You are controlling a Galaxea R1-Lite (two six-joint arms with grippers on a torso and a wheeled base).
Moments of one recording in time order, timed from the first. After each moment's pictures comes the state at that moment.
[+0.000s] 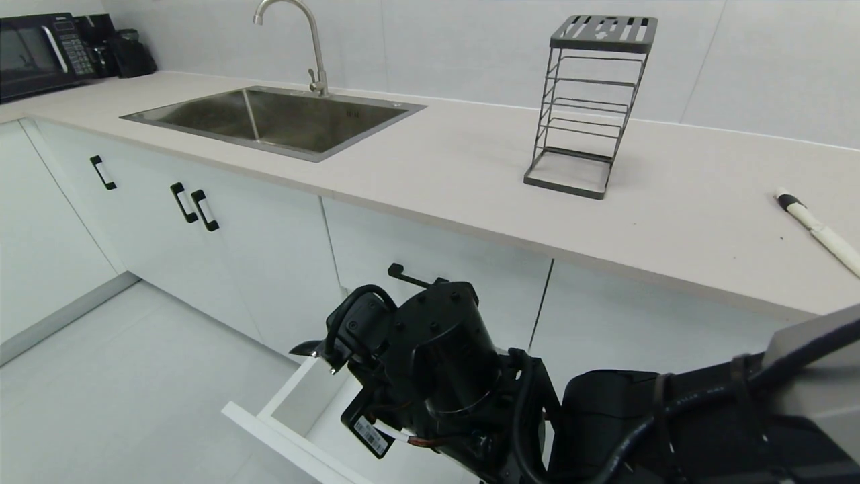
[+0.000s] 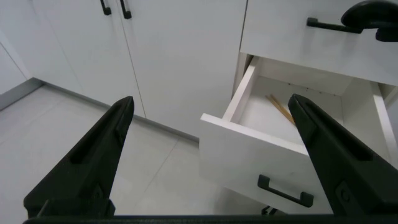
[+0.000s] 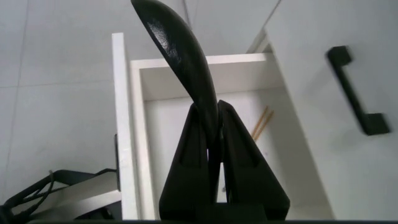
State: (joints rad) left arm 0.00 0.00 0.00 0.00 -0.04 0.00; right arm 1.11 2.07 -1.13 -0.47 -0.22 -0.11
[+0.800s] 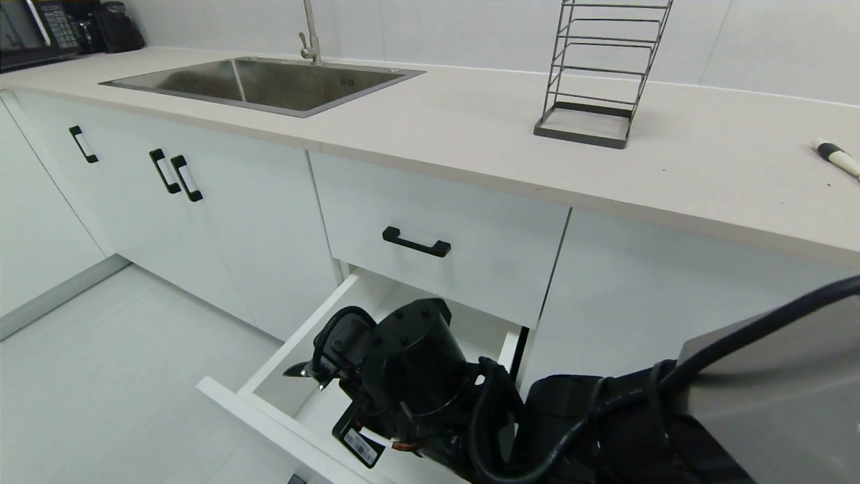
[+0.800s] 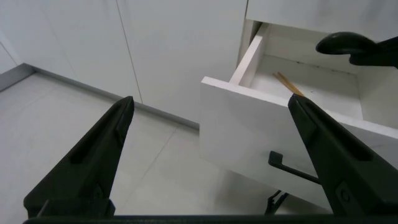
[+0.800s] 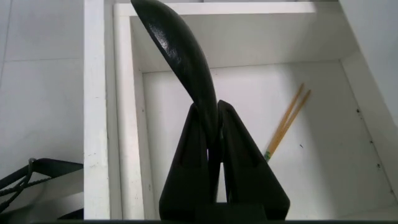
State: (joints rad) left arm 0.00 0.00 0.00 0.00 -0.04 0.00; right arm 1.10 2.17 -1.18 -0.46 -0.15 -0.12
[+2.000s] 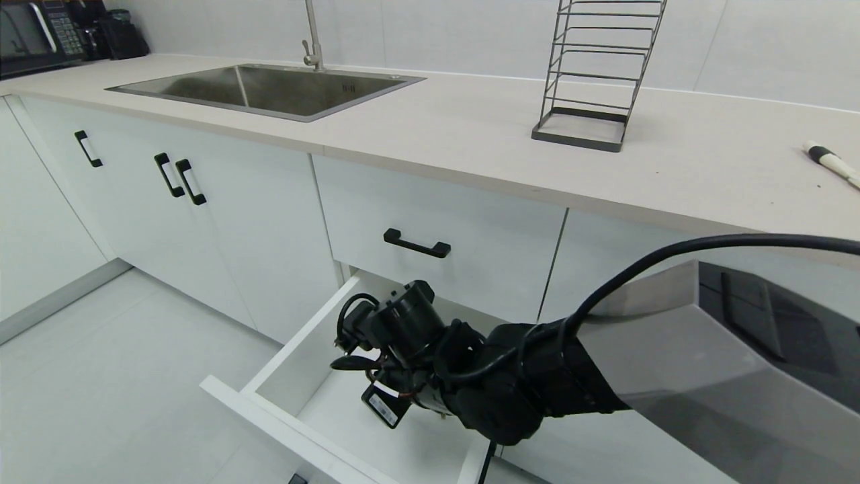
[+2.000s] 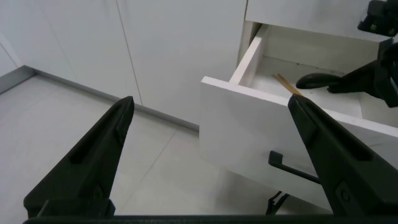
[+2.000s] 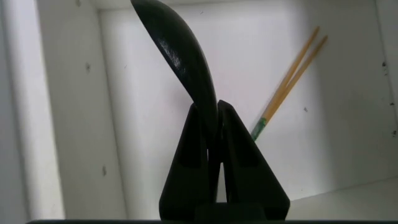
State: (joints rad) left arm 0.00 0.00 0.00 0.00 -0.04 0.00; right arm 0.98 2.35 -1.45 -0.13 -0.14 -0.12
